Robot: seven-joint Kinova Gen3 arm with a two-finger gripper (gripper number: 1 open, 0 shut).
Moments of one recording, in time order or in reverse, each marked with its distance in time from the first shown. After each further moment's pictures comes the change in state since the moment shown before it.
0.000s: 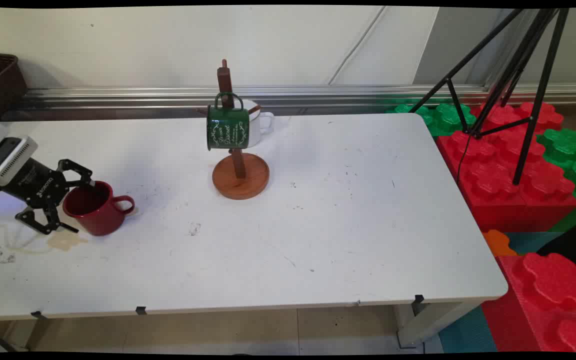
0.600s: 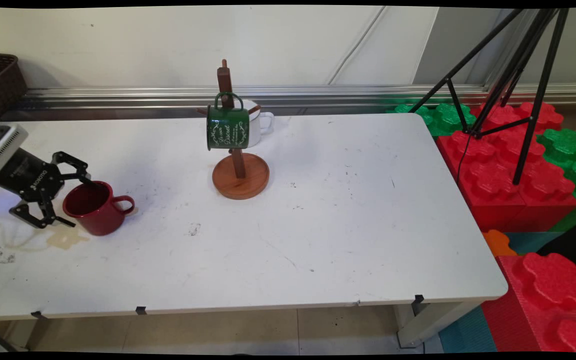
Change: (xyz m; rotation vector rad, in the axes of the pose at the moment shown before) arm 0.002 -0.003 -0.017 0.012 0.038 -0.030
